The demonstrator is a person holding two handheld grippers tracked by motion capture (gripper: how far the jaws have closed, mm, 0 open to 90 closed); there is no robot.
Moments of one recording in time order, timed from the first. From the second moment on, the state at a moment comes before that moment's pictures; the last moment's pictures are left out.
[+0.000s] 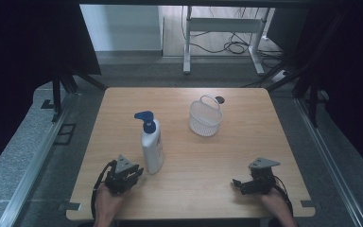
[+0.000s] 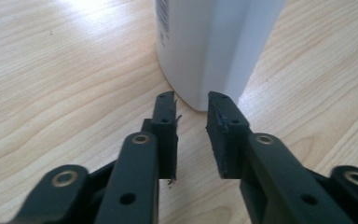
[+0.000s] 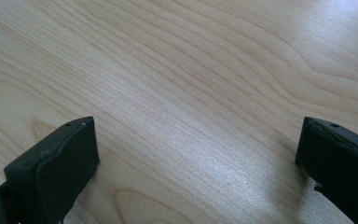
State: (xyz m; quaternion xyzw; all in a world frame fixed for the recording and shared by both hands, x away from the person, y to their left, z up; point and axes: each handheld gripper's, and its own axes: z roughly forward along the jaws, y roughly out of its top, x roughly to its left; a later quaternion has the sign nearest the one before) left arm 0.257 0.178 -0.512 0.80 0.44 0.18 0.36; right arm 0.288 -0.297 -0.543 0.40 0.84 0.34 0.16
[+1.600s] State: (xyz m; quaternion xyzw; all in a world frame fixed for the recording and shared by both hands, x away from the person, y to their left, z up) left arm 0.319 0.171 -0.520 0.79 0.44 0.16 0.39; right arm 0.291 -0.294 -0.543 0.39 0.84 0.34 0.16
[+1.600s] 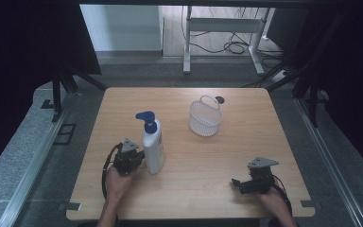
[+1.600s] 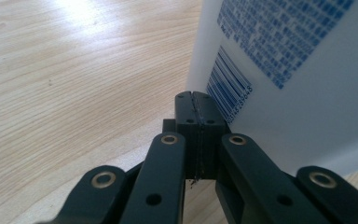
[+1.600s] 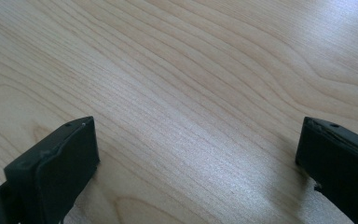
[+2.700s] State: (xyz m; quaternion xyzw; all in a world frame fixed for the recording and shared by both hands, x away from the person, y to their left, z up) left arm 0.307 0.140 -0.513 0.81 0.39 0.14 0.41; right arm 0.291 -0.294 -0.543 0.39 0.84 0.34 0.16
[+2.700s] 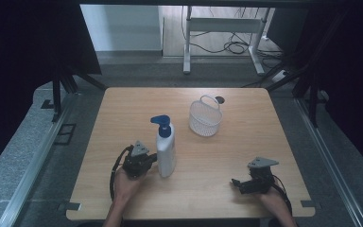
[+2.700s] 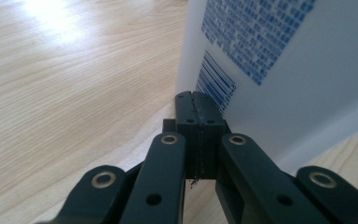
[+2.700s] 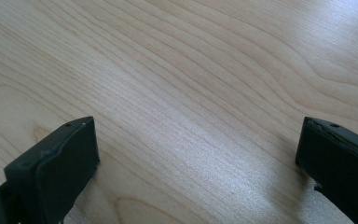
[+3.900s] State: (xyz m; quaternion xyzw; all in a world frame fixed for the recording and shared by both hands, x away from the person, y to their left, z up) left arm 0.279 0.108 -0.509 0.84 0.34 0.11 0.40; right arm 0.291 -0.294 -0.543 0.39 0.84 0.34 0.16
